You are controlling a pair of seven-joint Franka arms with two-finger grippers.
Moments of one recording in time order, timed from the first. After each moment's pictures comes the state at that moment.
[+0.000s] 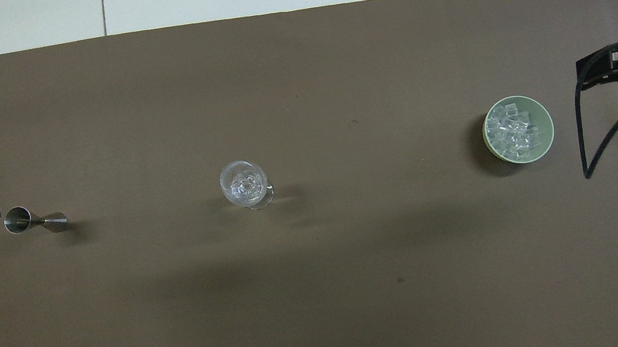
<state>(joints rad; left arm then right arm) 0.00 -0.10 -0.04 -1.67 -0.01 1.63 -0.02 0.06 0.01 -0.07 -1.57 -0.09 1.65 0.16</state>
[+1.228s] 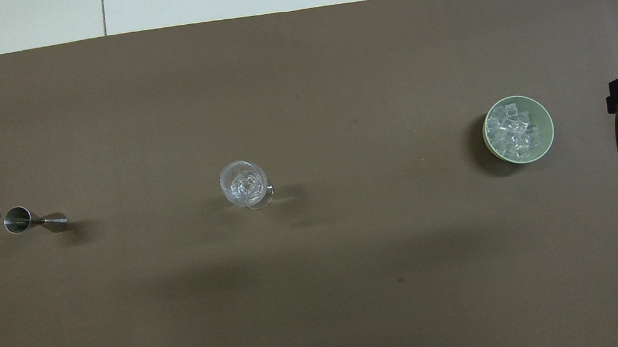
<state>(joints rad) 0.00 -0.10 -0.04 -1.67 -0.01 1.63 -0.02 0.06 -0.04 -0.09 -1.57 -0.05 1.53 0.11</state>
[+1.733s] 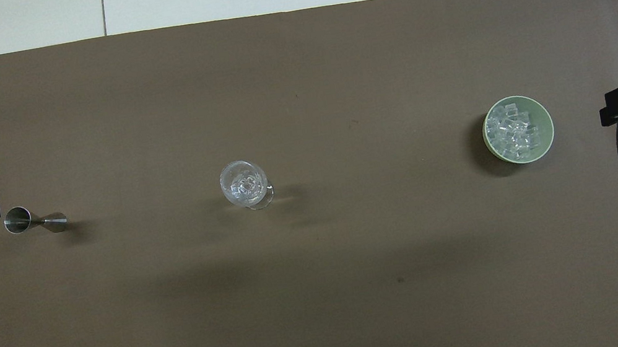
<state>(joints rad) 0.00 -0.10 -0.04 -1.67 -0.01 1.63 -0.02 0.06 -0.05 -0.09 -1.57 0.01 1.49 0.11</state>
